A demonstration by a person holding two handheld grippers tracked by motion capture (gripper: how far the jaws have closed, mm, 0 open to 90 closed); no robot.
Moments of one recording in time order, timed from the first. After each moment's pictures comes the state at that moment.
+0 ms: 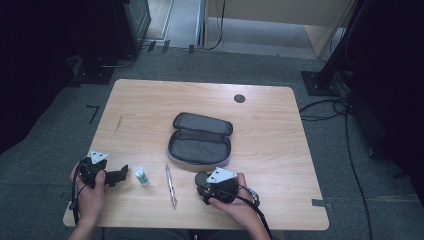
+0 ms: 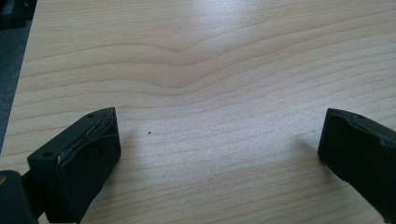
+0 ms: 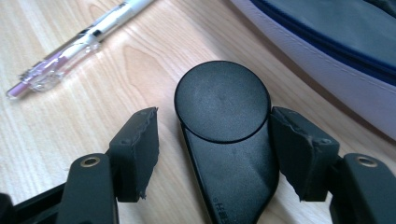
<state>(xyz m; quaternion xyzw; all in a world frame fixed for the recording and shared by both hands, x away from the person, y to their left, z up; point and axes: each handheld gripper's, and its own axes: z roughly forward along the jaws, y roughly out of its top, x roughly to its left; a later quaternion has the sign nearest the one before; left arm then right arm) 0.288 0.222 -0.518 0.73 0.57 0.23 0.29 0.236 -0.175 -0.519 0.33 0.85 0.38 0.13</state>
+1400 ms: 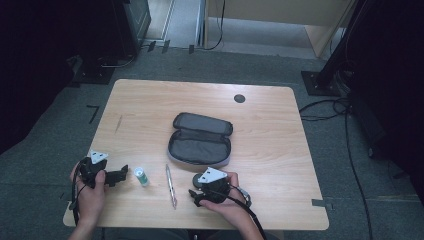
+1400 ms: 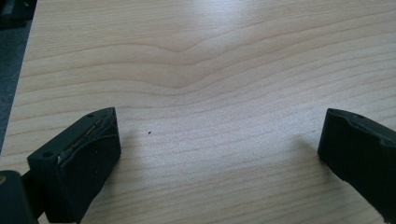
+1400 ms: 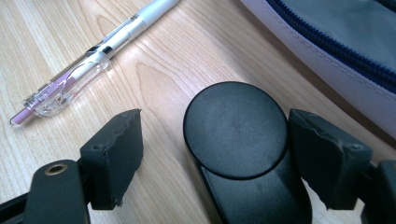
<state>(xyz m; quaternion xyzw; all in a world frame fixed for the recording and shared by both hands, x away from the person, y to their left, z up) 0.288 0.222 -0.518 0.73 0.57 0.23 0.29 0.238 -0.152 -0.522 0.33 0.85 0.37 0.13</state>
